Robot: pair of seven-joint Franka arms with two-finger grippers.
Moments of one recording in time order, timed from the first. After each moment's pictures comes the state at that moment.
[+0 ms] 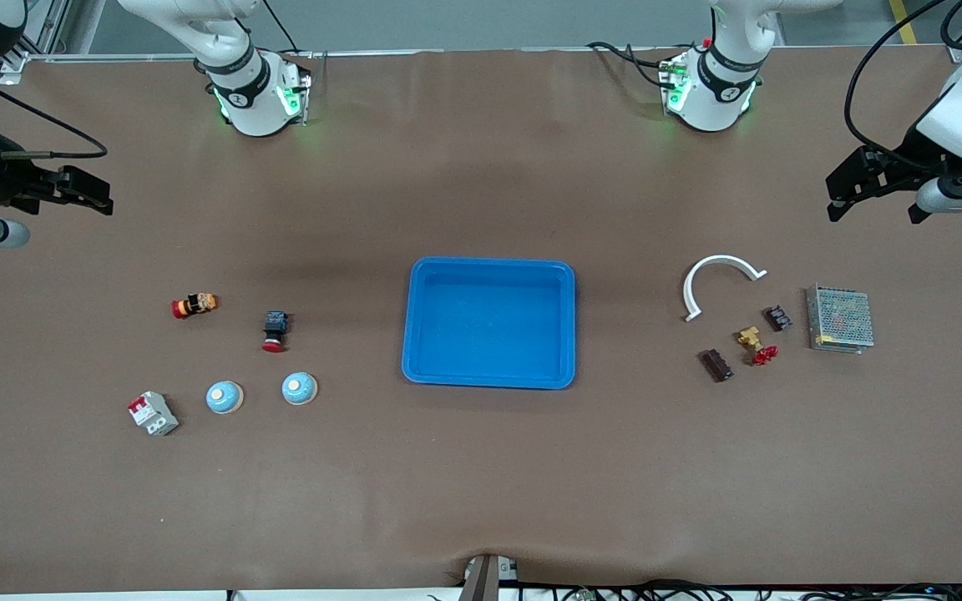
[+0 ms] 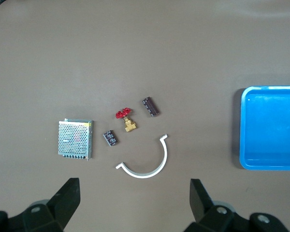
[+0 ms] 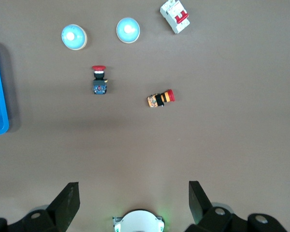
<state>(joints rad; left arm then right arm) -0.03 -0.08 -0.11 -1.63 0.02 1.66 -0.08 -0.05 0.01 0.08 -1.58 -0.05 1.39 0.03</state>
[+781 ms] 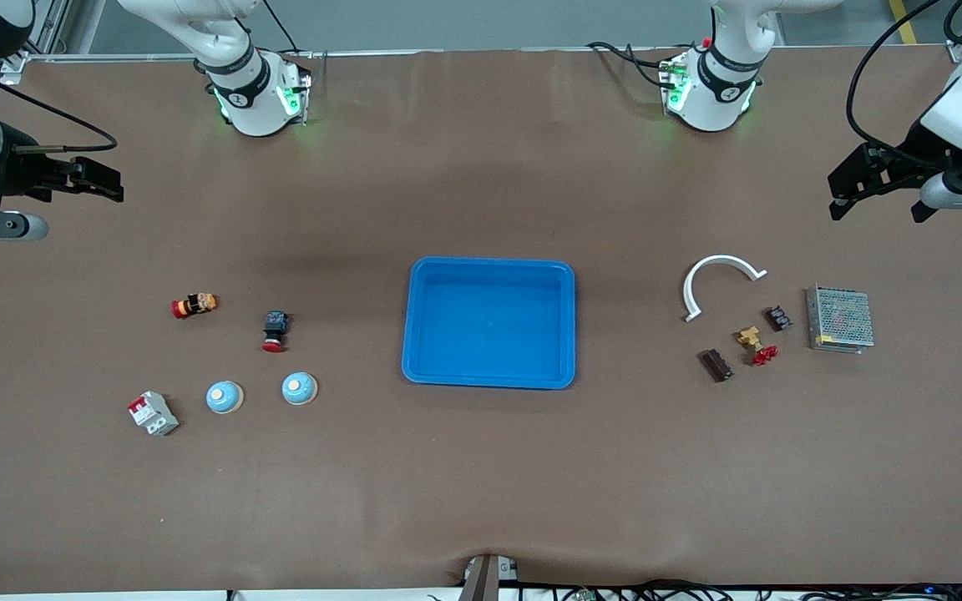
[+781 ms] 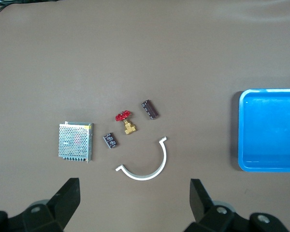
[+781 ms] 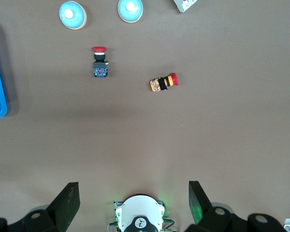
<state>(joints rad) -0.03 -0.08 -0.11 -1.62 0.02 1.66 -0.08 -0.05 0.00 0.09 -1.59 -0.04 1.35 0.03</state>
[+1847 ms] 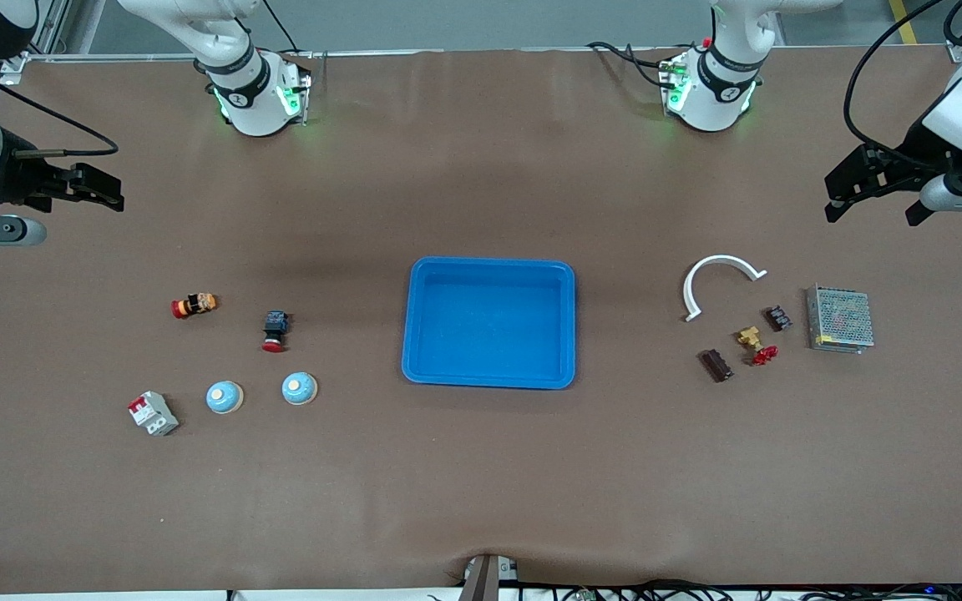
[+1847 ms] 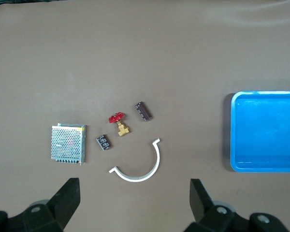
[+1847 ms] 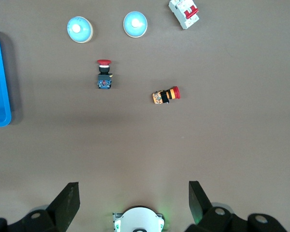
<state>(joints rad) -0.03 -0.06 -0.11 -1.60 0.00 1.66 -0.08 -0.05 0.00 0.09 -1.59 -0.04 1.40 0.01</state>
